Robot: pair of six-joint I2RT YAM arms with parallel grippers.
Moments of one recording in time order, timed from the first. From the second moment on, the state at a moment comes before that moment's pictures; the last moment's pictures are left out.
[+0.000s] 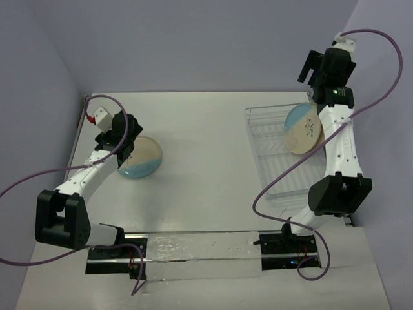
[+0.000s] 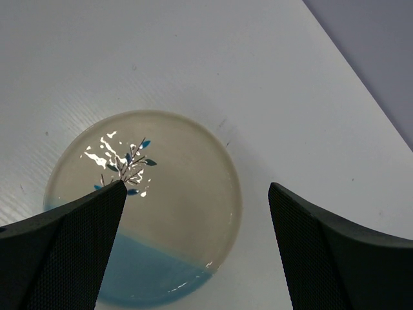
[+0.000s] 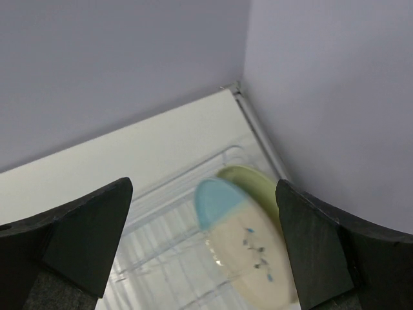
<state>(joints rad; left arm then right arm) -0.25 1.36 0.93 -0.21 -0.61 -0.85 -0.13 1.58 1.76 -0.50 0.28 0.13</state>
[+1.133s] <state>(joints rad) 0.02 1.47 0.72 -0.31 -0.37 -1.09 0.40 1.53 1.33 -0.26 0.01 0.39</state>
